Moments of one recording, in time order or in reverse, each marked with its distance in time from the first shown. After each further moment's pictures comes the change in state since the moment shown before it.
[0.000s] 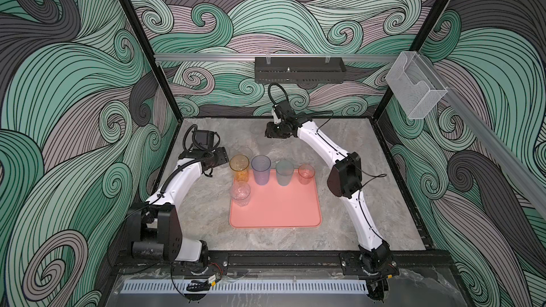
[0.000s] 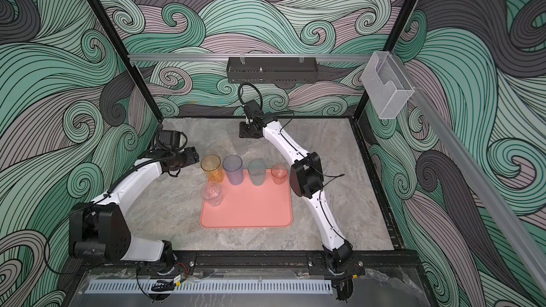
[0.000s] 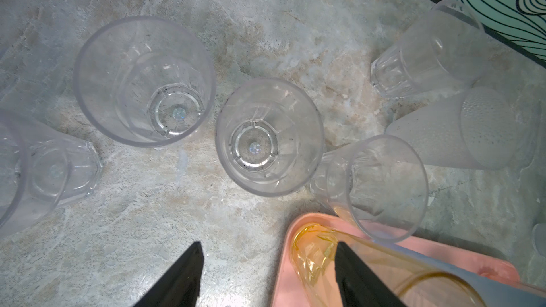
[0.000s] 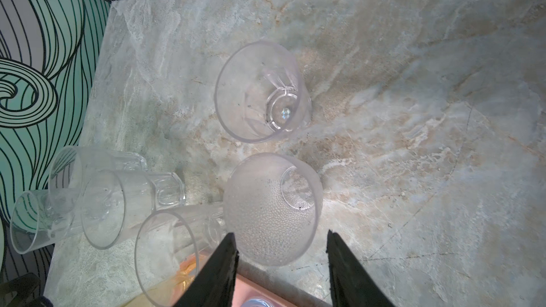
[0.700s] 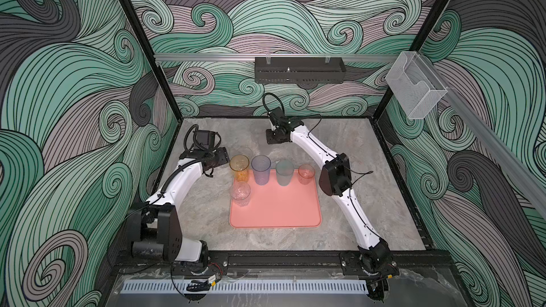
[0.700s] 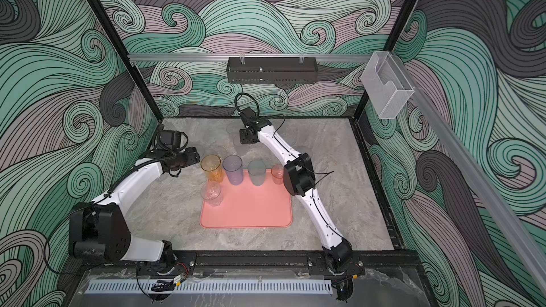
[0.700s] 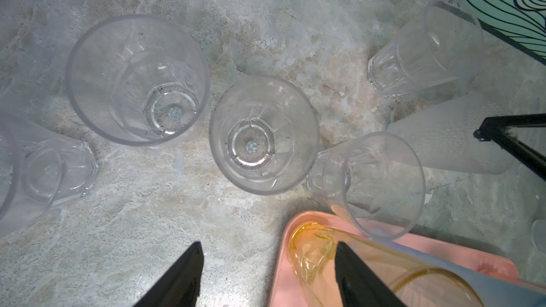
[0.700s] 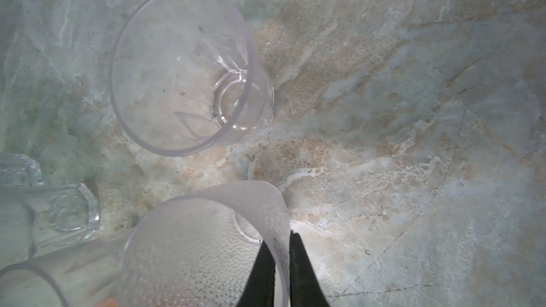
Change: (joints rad) left arm -0.011 0.000 0.000 0.000 -0.003 0.000; right arm 0.013 0.139 0.085 -0.068 0.130 -0.084
